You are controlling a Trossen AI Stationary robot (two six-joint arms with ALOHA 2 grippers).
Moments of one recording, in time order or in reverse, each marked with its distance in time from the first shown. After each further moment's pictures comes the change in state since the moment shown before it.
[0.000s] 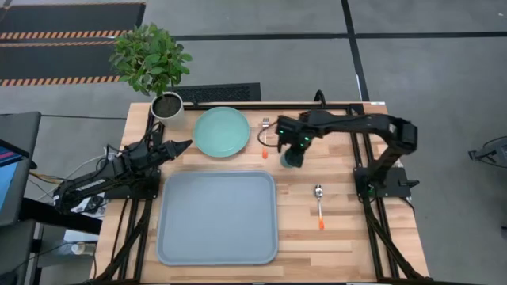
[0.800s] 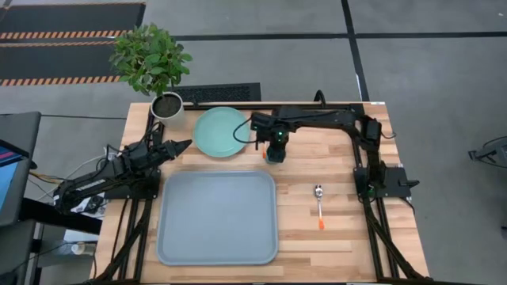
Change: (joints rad) left arm 0.000 0.000 0.000 0.003 -0.010 -0.010; right arm 0.009 0.330 0.411 -0.138 0.003 -0.119
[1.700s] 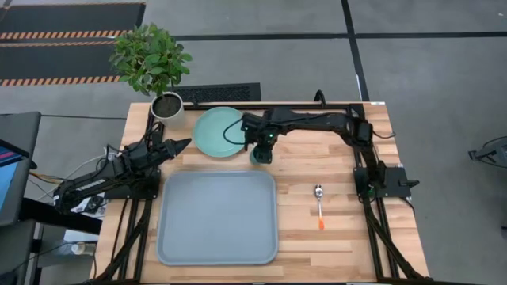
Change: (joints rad) left arm 0.000 0.000 0.002 -0.003 -0.036 -0.001; right arm 0.027 0.090 0.082 0.142 -0.009 -0.038
